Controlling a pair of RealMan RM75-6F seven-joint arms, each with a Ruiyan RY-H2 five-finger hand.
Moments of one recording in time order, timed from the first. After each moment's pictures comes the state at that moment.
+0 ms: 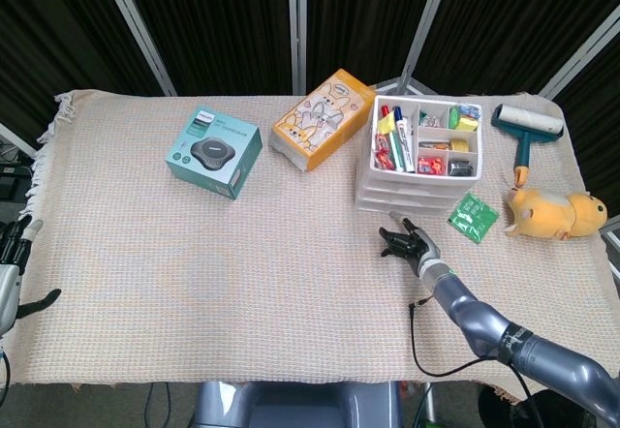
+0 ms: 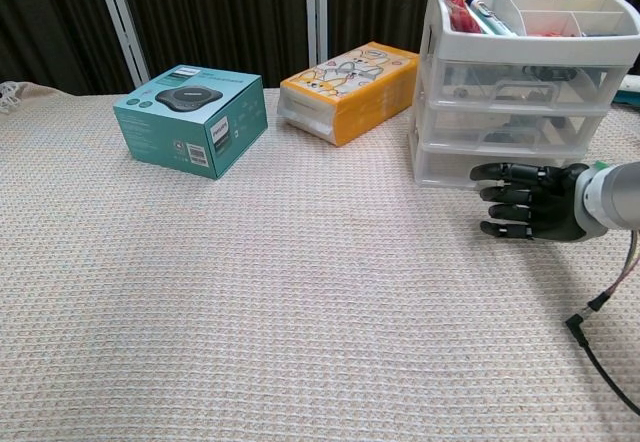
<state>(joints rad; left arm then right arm) -0.10 -1.15 -0.08 -1.56 1.46 1.50 0.09 0.69 -1.50 0.42 -1.40 -0.22 0.44 0.67</state>
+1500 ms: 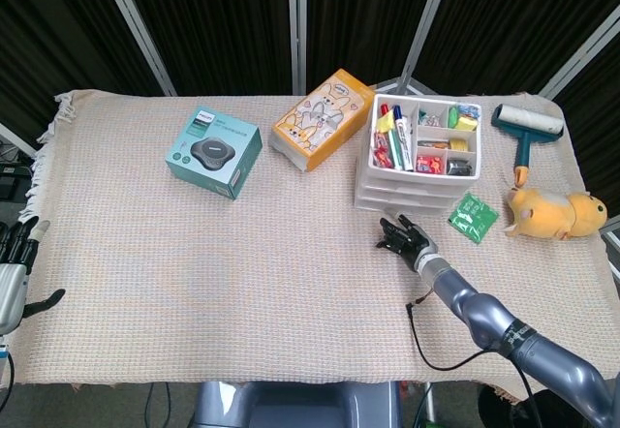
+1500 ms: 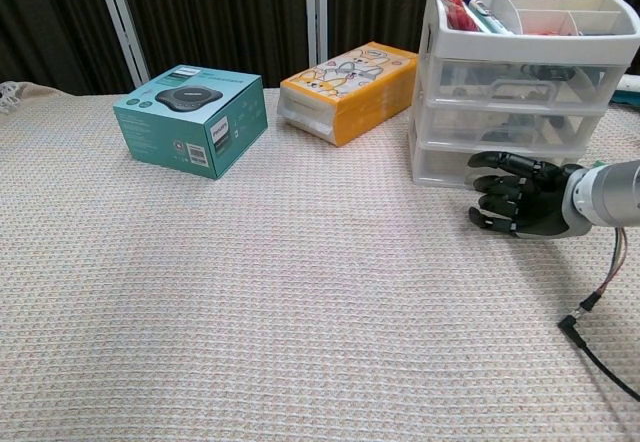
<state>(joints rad) -0.11 -1.16 -0.07 -1.56 1.46 1.48 0.09 0.63 -1.57 0.54 -1.27 -0.28 0.27 0.80</state>
